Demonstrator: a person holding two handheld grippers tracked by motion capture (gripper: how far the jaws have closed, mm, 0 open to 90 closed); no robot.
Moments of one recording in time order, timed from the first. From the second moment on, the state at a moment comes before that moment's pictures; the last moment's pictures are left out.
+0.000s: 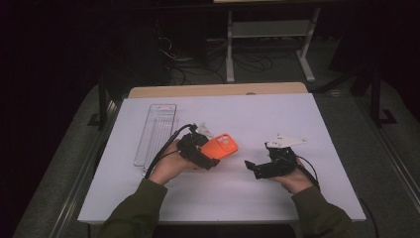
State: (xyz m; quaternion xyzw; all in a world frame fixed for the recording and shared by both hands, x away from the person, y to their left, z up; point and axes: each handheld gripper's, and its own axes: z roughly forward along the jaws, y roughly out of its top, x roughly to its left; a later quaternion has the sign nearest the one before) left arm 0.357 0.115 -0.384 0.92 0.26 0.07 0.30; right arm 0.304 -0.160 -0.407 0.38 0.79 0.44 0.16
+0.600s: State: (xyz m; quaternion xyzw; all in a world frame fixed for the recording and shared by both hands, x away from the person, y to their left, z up) left arm 0.360 0.126 -0.375 0.91 0.27 0.07 0.31; right arm 0.300 -0.155 -0.409 0.38 0.79 0.44 0.20
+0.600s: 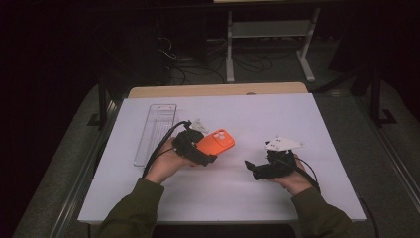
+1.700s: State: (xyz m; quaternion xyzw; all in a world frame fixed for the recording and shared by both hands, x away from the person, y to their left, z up) left arm 0.357 0.124 -0.373 0.91 0.26 0.06 0.32; right arm 0.299 -0.150 -0.408 0.32 0.80 0.41 0.28
